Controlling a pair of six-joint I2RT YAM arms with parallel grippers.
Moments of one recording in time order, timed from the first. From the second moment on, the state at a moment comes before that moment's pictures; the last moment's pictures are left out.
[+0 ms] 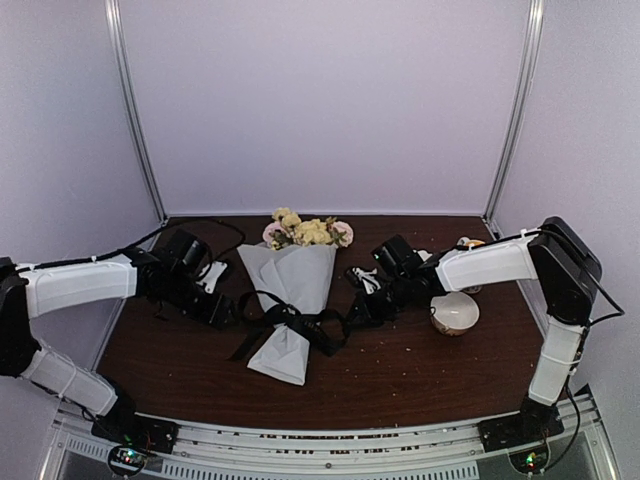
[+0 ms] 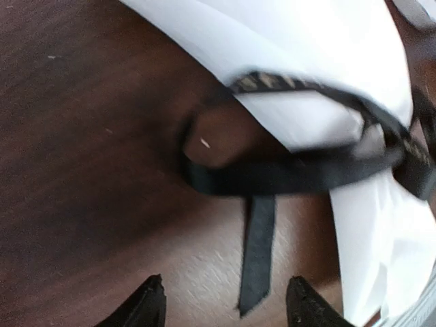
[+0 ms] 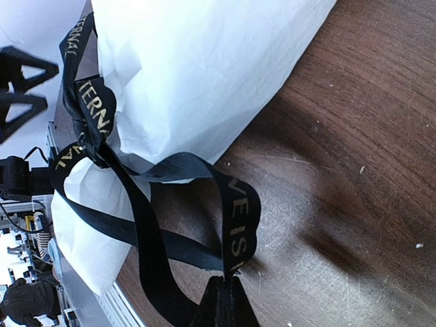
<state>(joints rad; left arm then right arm) -0.57 1.35 0.83 -0.57 0.18 -0.19 0.72 1.85 1.11 -0.21 -0.54 0.47</state>
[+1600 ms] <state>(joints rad) -0.44 1.88 1.11 -0.31 0.09 -0.11 0.77 1.79 0.86 -0.18 -0.62 0.39</state>
